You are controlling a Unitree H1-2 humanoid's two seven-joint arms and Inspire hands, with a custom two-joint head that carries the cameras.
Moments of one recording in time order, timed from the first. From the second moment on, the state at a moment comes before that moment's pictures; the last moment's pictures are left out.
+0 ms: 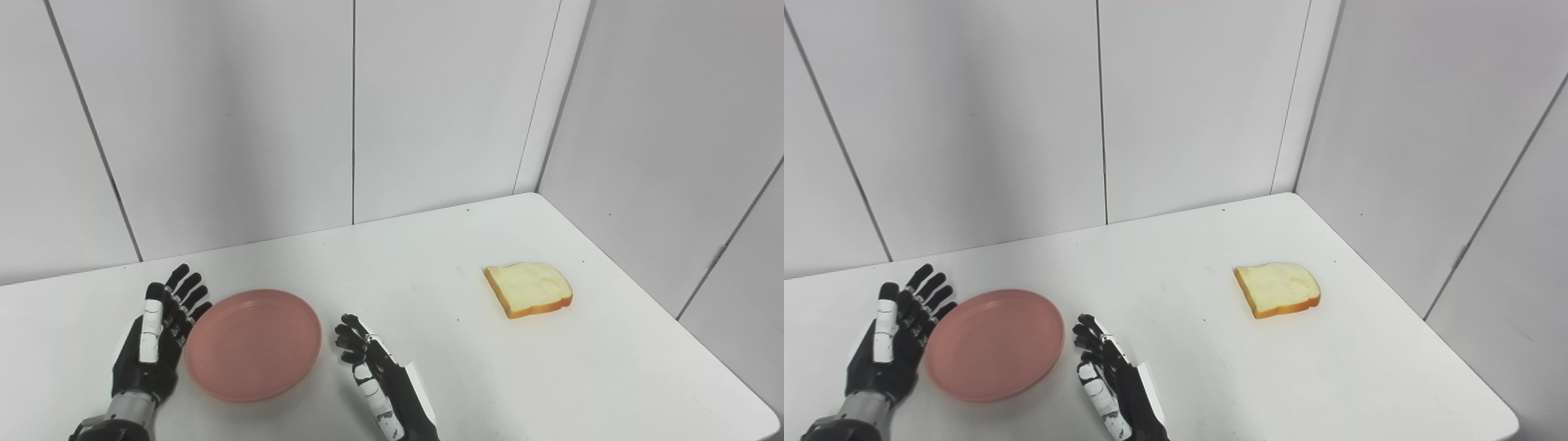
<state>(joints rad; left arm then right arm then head) -0.57 0.01 0.07 0.69 -0.22 -0.14 -0.29 0.10 0.14 0.12 -0.11 -0.20 -0.20 -0.06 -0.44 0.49</state>
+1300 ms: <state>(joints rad) -0.60 -0.02 0.05 0.75 -0.22 -0.19 -0.29 0.02 -0.43 -0.29 -0.25 -0.11 -0.10 0.00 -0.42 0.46</state>
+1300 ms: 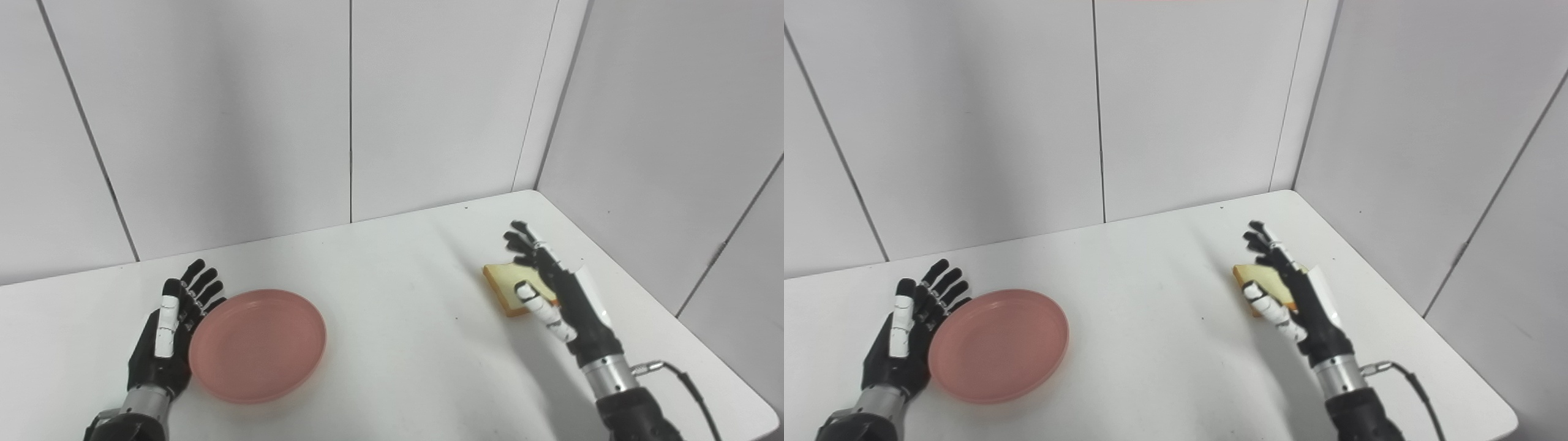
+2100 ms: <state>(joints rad) -0.58 -0.02 0.02 0.69 -0.22 -0.17 -0.30 -0.18 -0.96 -0.06 -0.03 -0.53 -0.04 0.40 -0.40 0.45</state>
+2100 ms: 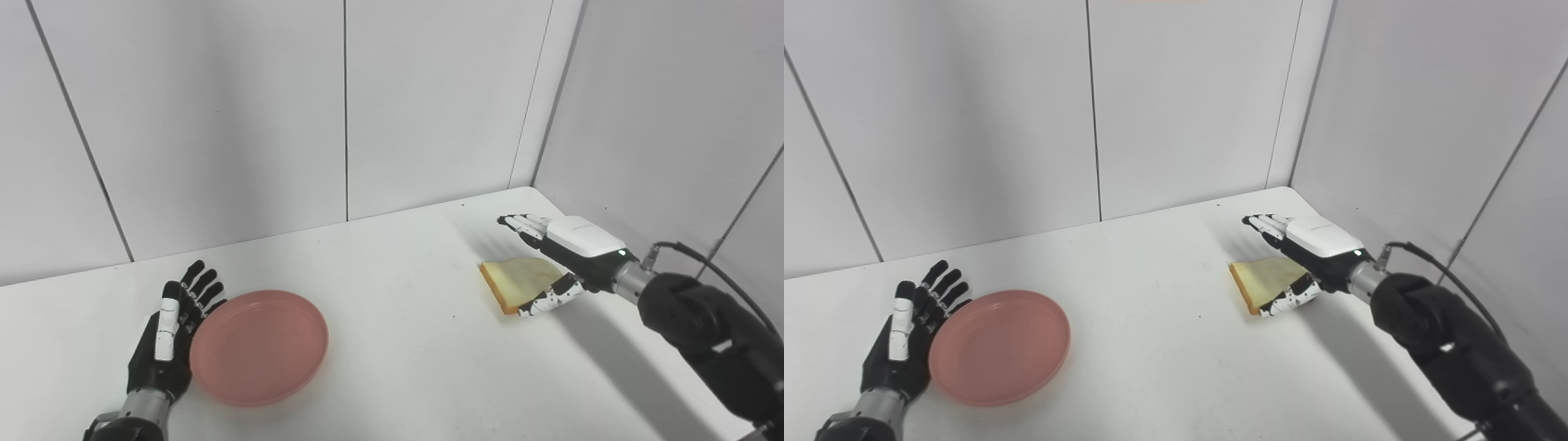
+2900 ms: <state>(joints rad) -0.58 -0.02 0.02 0.69 -0.22 -0.17 -0.30 -0.51 -1.03 0.19 0.17 -0.69 -0.02 0.71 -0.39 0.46</state>
